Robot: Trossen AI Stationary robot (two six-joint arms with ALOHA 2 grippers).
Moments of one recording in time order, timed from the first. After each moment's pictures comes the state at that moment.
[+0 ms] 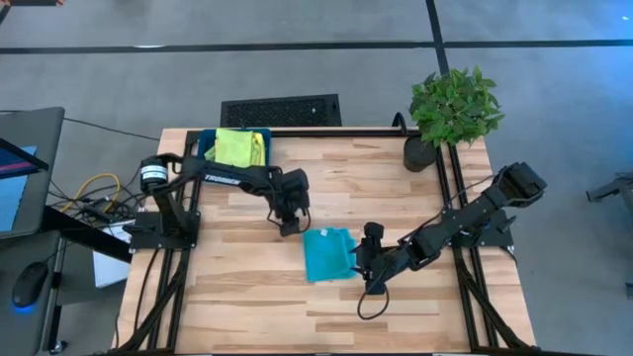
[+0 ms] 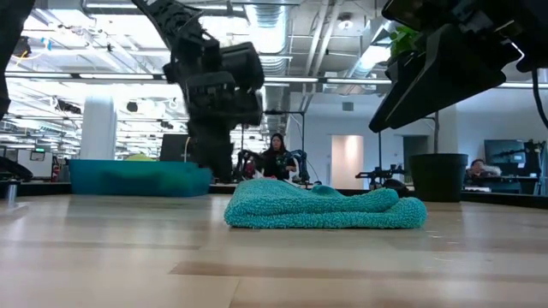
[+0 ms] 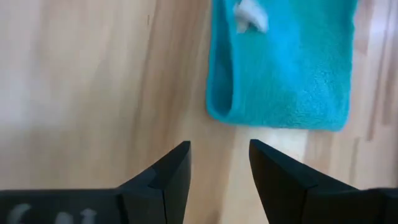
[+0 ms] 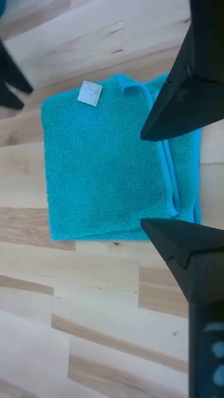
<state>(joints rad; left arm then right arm) 0.22 1.79 1.06 -0.46 0.46 -0.12 0.51 1.54 0.82 -0.15 0.39 0.26</state>
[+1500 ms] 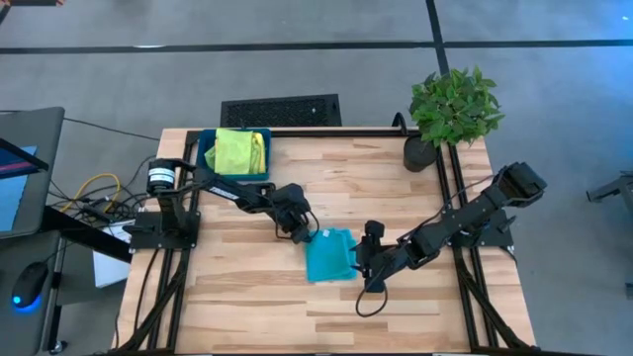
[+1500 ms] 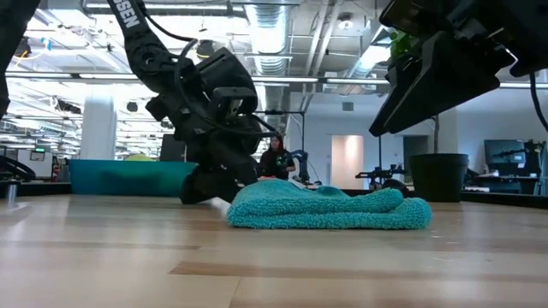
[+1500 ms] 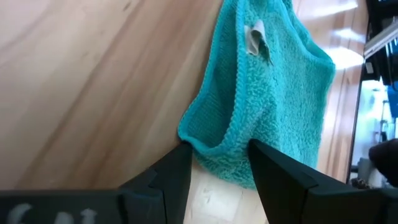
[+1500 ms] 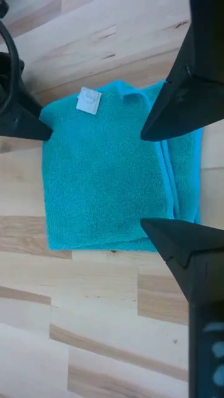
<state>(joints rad) 0.14 1.87 0.82 0.19 0.48 -0.69 0.50 1.54 0.82 -0.17 0.39 0.29</state>
